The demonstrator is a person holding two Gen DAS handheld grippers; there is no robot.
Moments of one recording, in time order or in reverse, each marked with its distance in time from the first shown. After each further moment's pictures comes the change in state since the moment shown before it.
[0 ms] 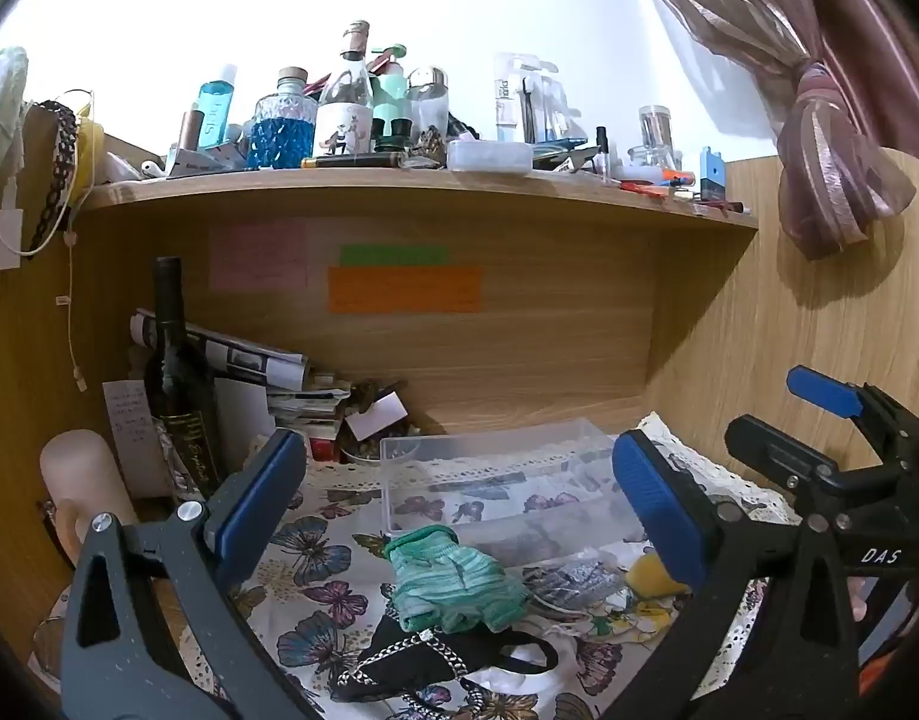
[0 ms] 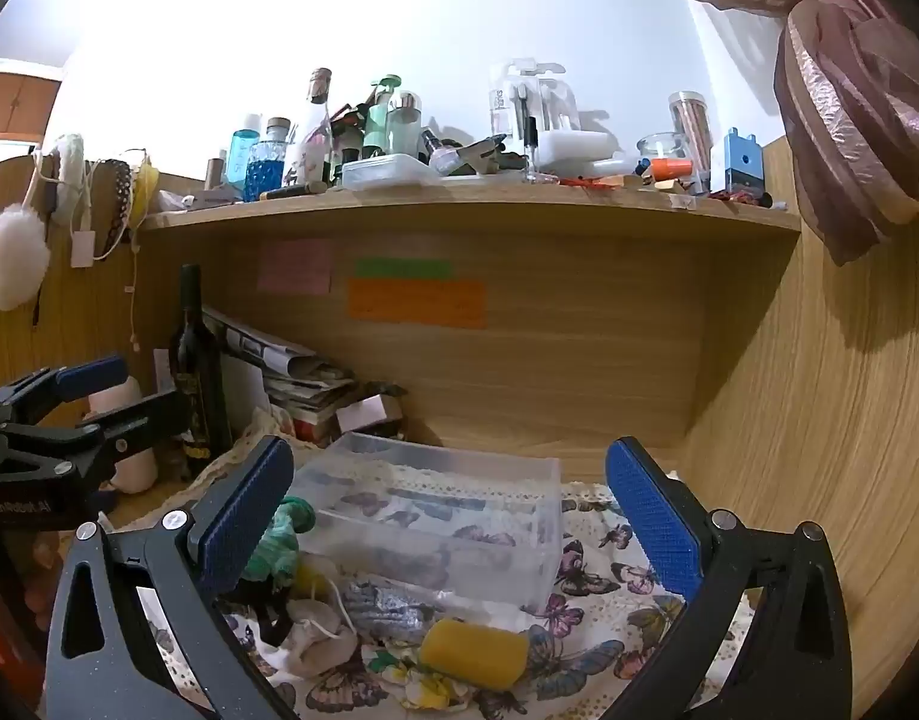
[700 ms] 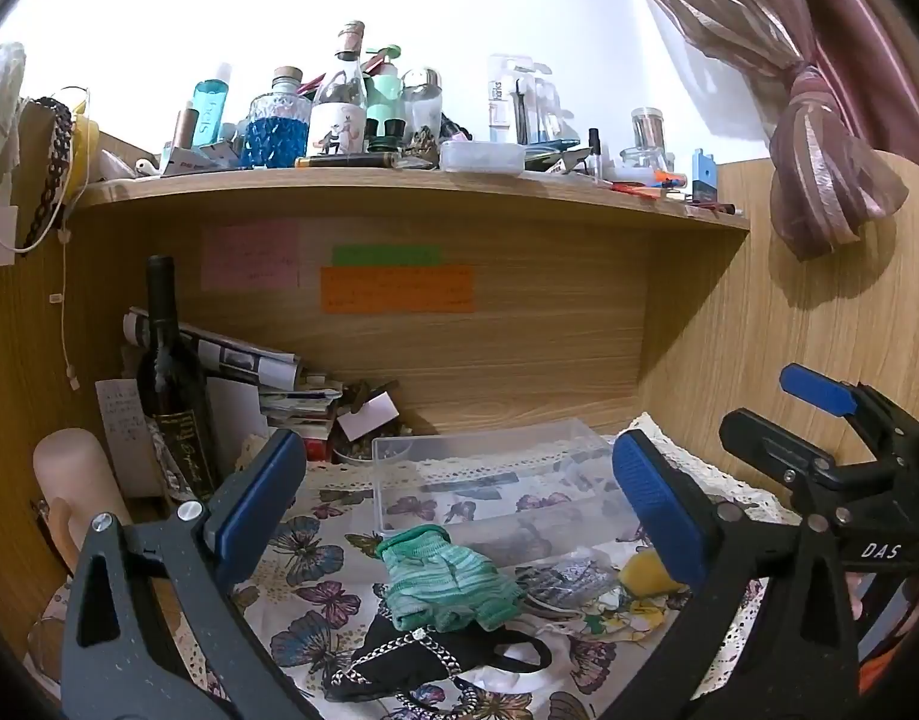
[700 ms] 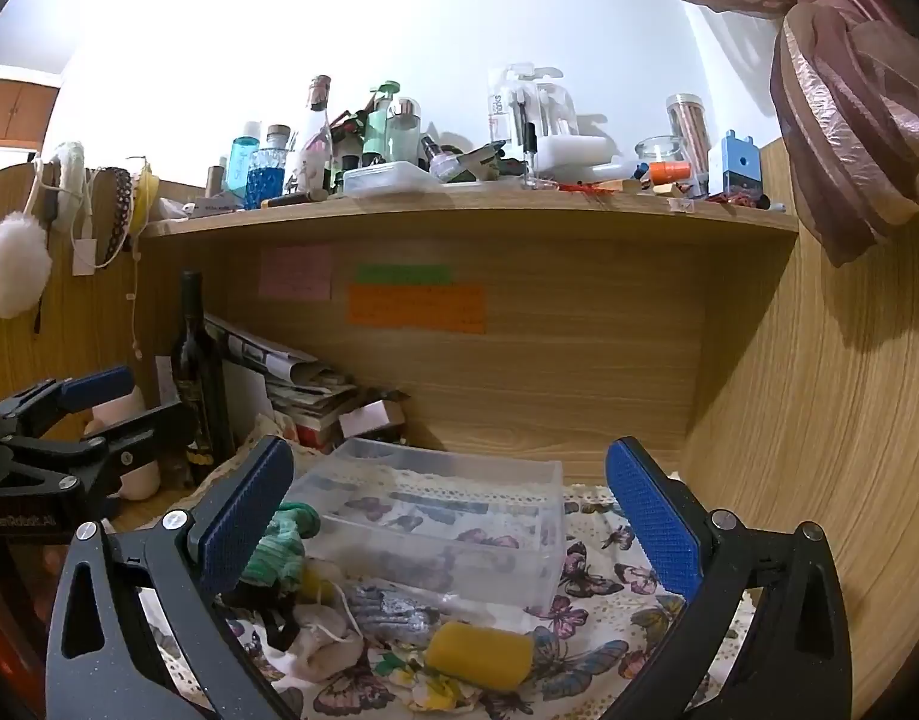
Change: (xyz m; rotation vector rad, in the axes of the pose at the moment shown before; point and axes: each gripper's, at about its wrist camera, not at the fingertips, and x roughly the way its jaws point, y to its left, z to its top) left arm -0.003 0.000 -0.001 -0.011 -0.008 -0.022; right arm -0.004 0.000 0.003 0.014 -0.008 0.001
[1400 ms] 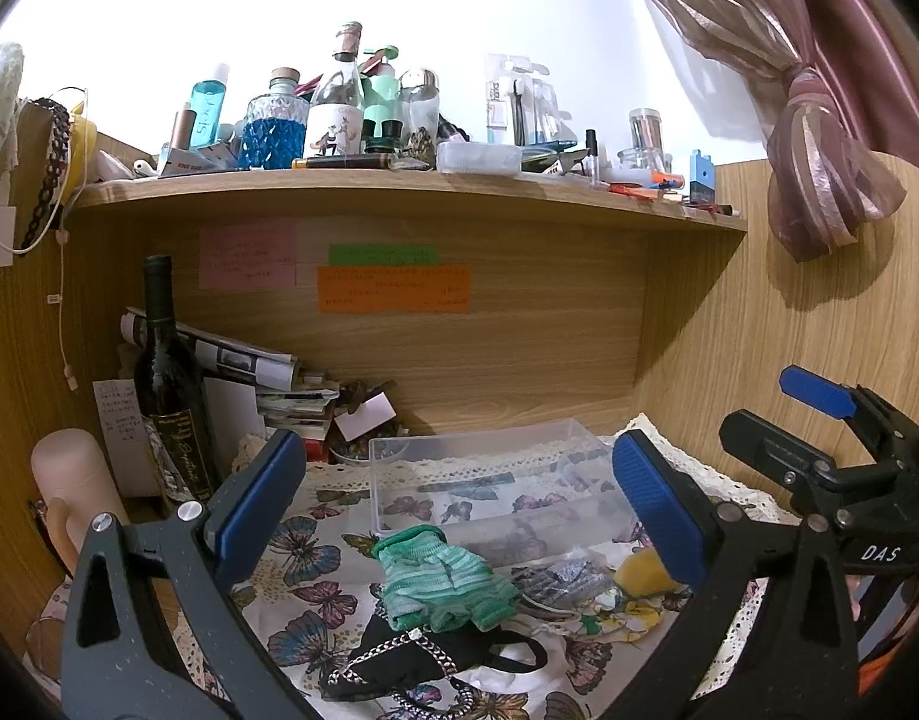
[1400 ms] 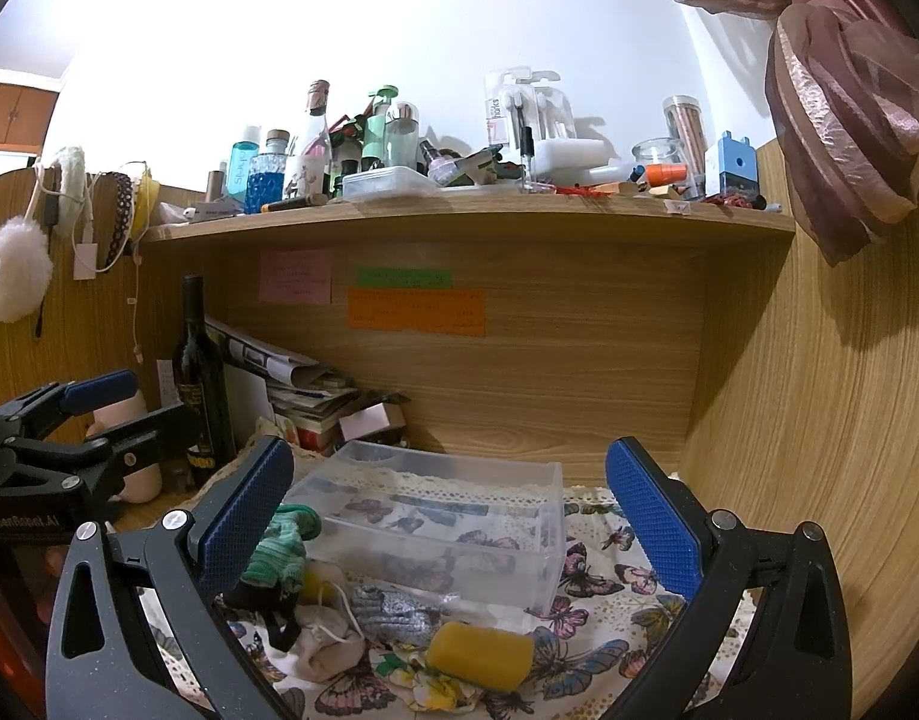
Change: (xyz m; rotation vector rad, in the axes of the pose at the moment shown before) left arm -0.001 -0.003 0.001 -0.007 0.000 -0.002; right arm -0.001 -0.001 -0.002 0.005 -0.005 0.000
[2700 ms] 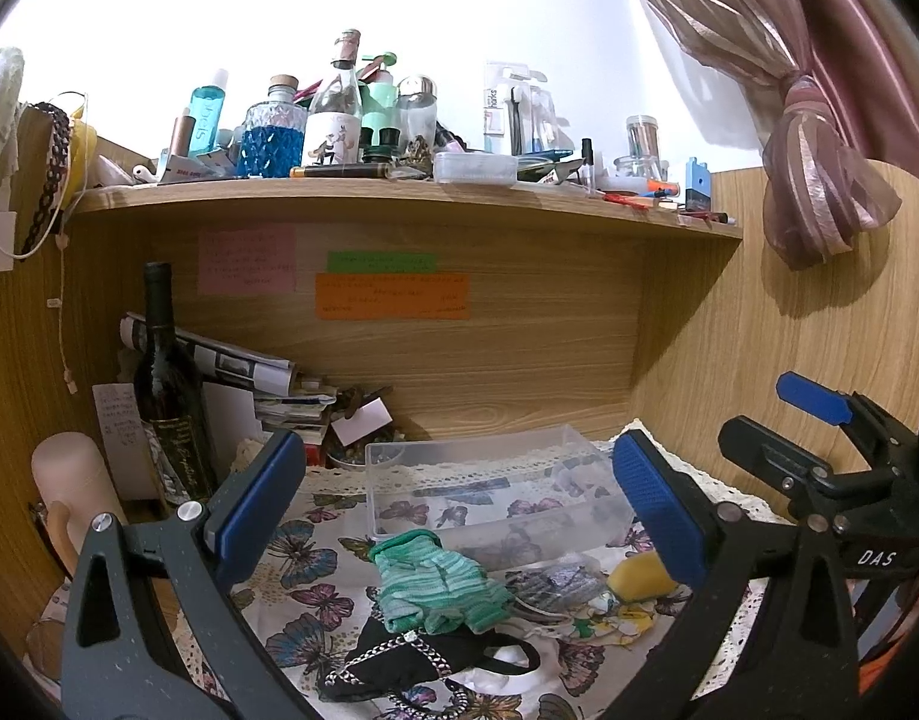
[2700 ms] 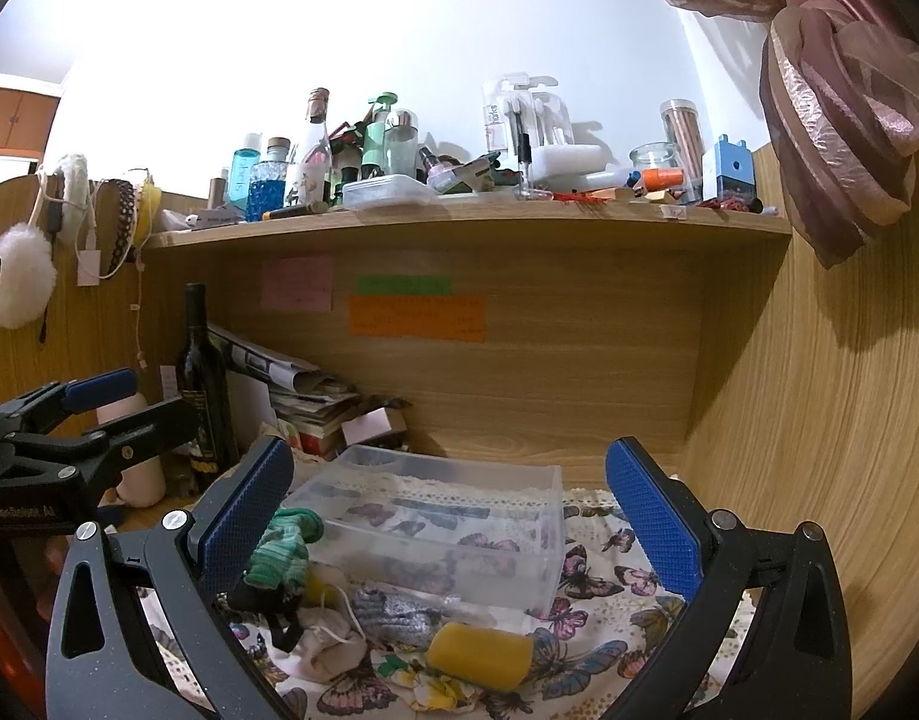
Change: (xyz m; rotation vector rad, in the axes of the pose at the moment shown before) left arm 0.000 -0.001 0.004 -0.008 -0.001 -0.008; right arm -0.005 0.000 0.005 0.007 -0.012 0.000
